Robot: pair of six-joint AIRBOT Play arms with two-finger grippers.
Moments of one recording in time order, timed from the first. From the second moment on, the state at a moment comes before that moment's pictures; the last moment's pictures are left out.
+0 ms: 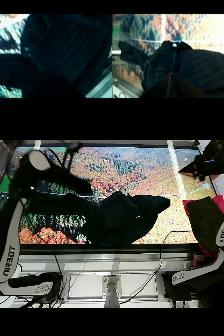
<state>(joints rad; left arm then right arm) -0.27 -1.45 1.58 1.06 -1.33 -1.26 -0.39 -1.72 1.91 -0.71 1.56 1.41</state>
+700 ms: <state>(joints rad) -0.24 -1.70 1.38 0.86 -1.02 -1.45 -0.34 -1.84 1.90 -0.76 1.45 1.39</state>
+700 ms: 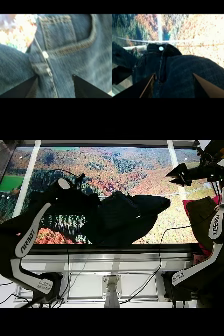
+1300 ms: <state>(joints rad) -0.26 -1.65 1.38 0.60 -1.08 -1.26 -0.33 -1.96 1.89 -0.81 1.51 1.36</state>
